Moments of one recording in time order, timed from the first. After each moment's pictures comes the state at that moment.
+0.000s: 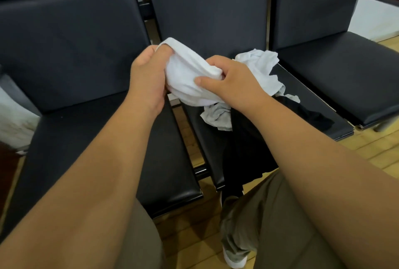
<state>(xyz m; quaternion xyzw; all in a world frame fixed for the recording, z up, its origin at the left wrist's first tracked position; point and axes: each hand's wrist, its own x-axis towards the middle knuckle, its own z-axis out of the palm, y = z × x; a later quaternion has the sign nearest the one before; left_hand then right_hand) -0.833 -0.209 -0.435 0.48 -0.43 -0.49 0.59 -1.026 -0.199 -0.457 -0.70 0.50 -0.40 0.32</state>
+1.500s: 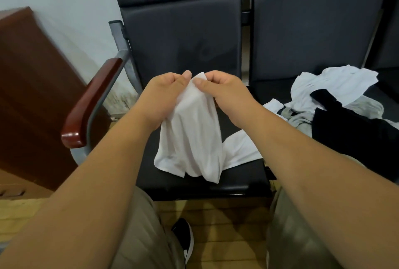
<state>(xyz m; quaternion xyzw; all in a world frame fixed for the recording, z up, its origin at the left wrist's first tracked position) -0.644 -0.085 -0.409 0.68 -0.52 -0.30 0.42 -0.812 -0.151 -0.439 -0.63 0.38 -0.37 0.57</state>
